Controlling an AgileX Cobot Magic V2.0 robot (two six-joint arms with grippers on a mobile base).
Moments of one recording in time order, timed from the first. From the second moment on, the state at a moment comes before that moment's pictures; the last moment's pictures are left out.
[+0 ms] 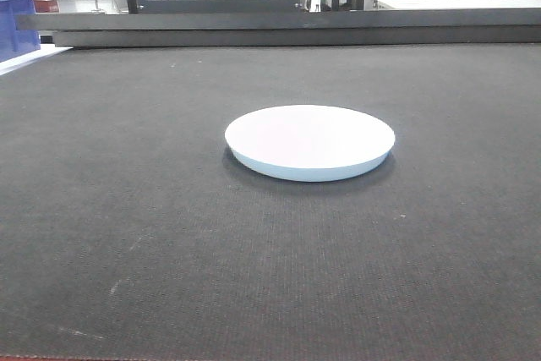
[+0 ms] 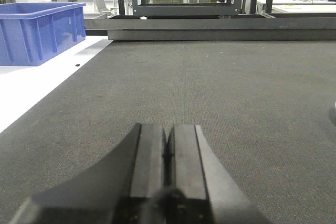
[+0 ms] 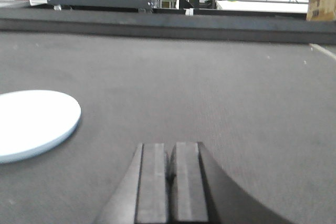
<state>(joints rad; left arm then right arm) -0.04 -0.02 0.03 -0.20 0.01 0.25 0.01 -0.01 -0.05 0.12 0.14 -0.08</state>
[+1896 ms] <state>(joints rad) -0.04 -0.02 0.03 -0.20 0.01 0.25 0.38 1.90 -1.36 -0.13 0.51 0.26</state>
